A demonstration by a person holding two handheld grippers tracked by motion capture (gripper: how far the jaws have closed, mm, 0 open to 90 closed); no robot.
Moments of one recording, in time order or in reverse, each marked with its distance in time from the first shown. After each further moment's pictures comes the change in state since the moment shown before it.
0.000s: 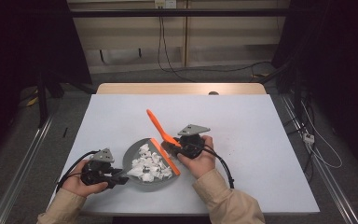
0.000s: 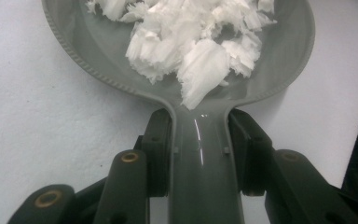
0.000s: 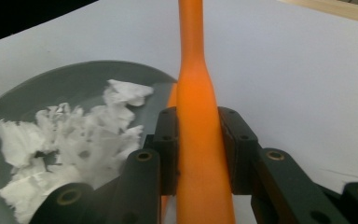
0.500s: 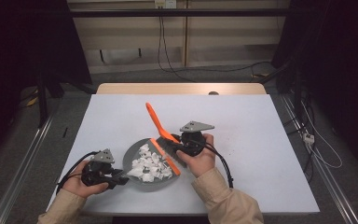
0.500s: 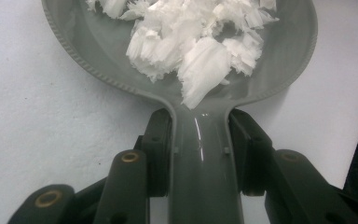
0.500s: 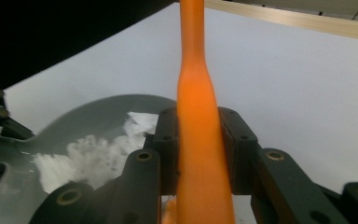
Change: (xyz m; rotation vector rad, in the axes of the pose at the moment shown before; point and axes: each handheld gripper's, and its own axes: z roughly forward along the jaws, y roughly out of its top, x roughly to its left) left arm -0.002 -0.001 0.003 0.003 0.003 -0.007; right arm -0.006 0.011 -0.011 -0.076 0.041 0.077
